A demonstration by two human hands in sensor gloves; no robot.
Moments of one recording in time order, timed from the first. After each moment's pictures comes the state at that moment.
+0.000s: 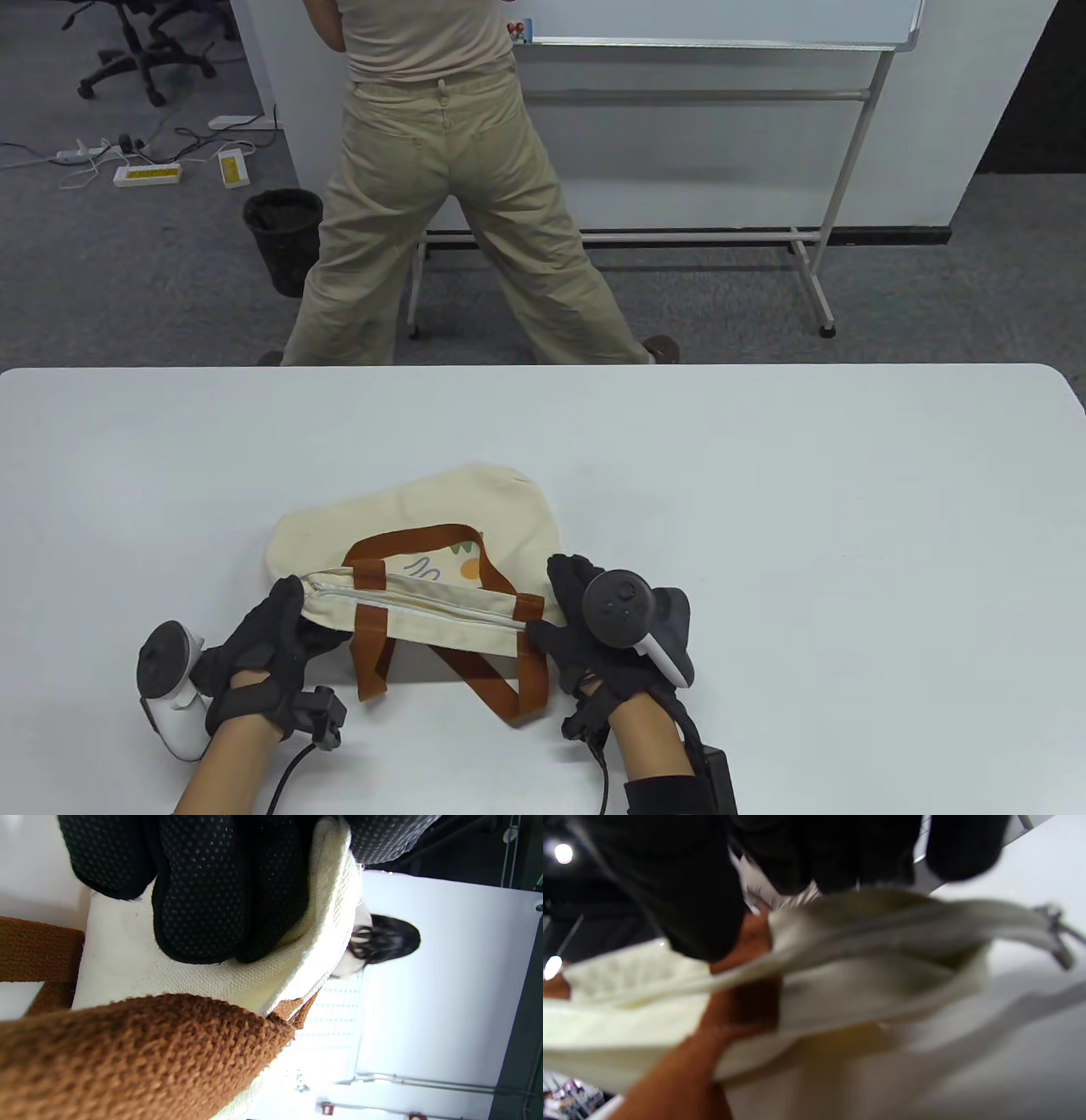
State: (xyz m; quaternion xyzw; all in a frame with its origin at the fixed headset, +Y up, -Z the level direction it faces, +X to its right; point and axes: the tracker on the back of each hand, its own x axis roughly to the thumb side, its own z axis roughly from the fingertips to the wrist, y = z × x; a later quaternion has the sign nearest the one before) left_hand -0.337 -0.757 -0.319 0.03 0.06 0.73 0.68; right_hand 0.047 -0.732 -0.355 0.10 0.01 0.95 0.29
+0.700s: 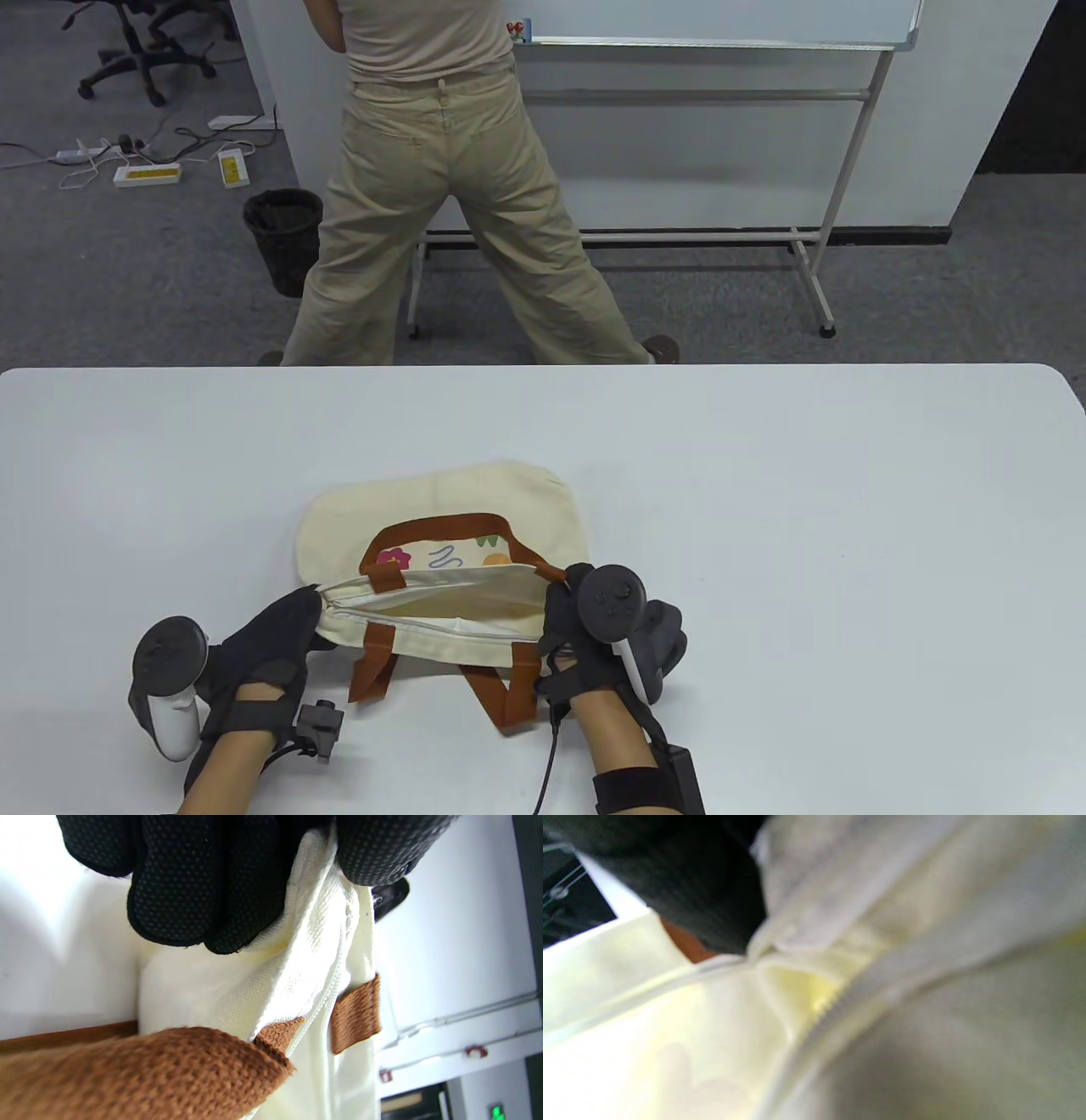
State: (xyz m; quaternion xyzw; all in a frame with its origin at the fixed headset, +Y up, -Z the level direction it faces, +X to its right) left_hand -0.337 -0.744 -0.316 0.04 0.04 0.58 0.81; right_hand 0.049 -0.718 -0.348 -0.11 -0.13 0.93 0.34
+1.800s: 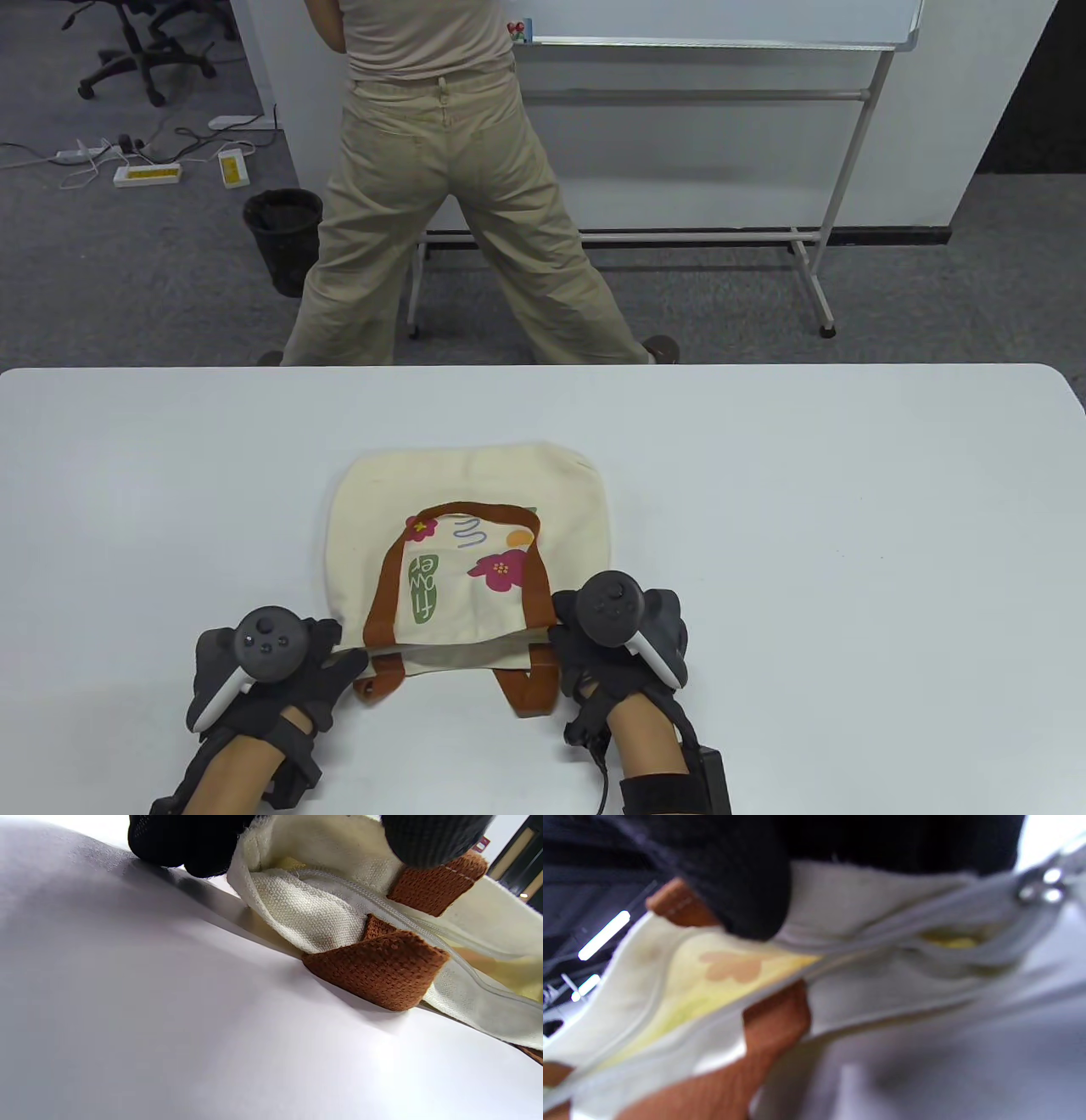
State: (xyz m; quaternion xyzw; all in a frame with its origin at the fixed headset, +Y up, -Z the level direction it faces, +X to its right) left_hand -0.313 -0.763 -0.326 -0.10 -0.03 0.20 0.97; right_hand 0.053 -0.748 -0.356 0.07 0.07 0.96 0.28
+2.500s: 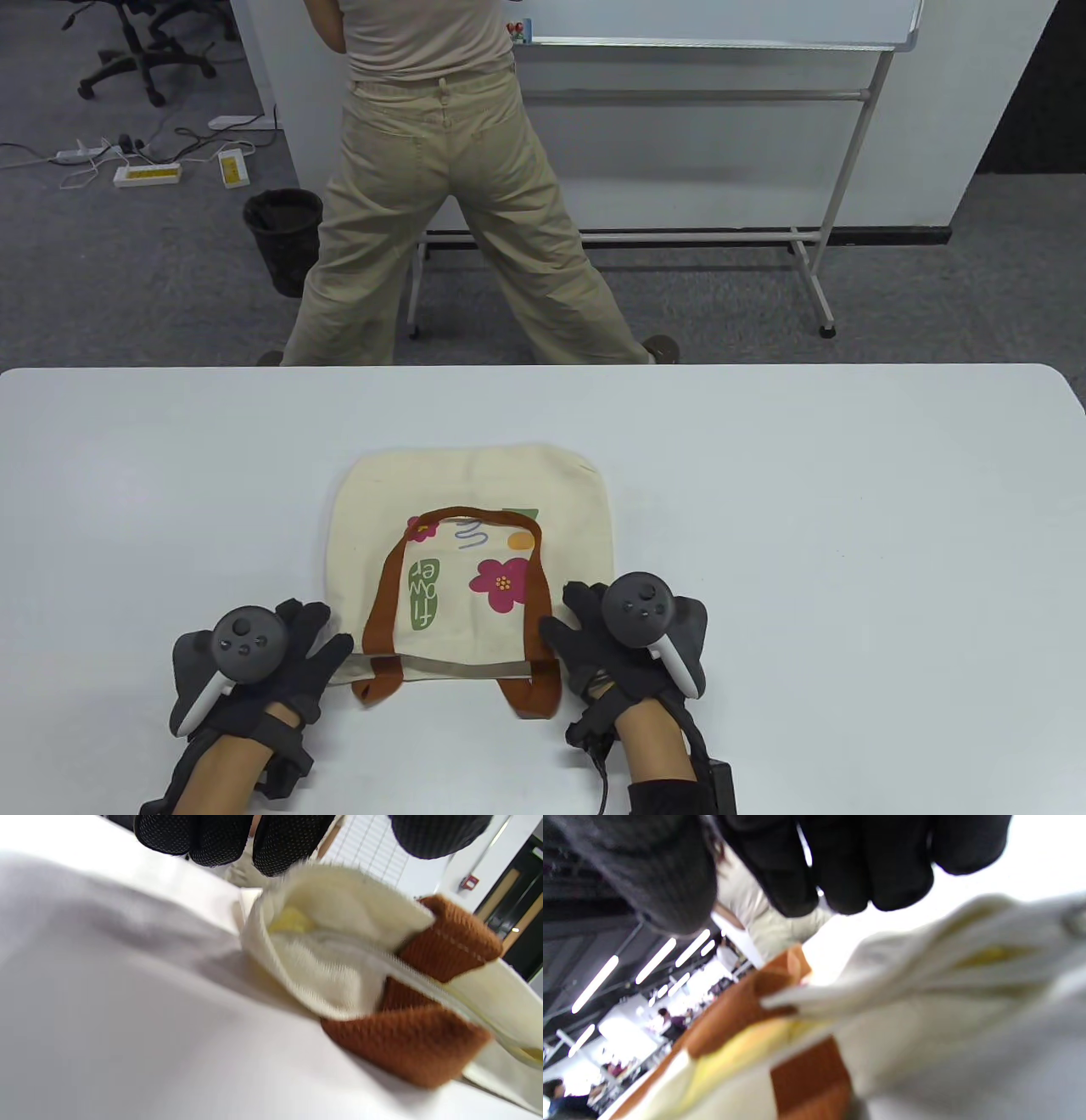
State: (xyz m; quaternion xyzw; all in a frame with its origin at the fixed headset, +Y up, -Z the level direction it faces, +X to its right) left_hand -0.328 -0.748 -0.324 -0.03 -0.02 0.21 0.98; right_hand 0.071 -0.744 -0.350 0.03 0.01 0.93 0.36
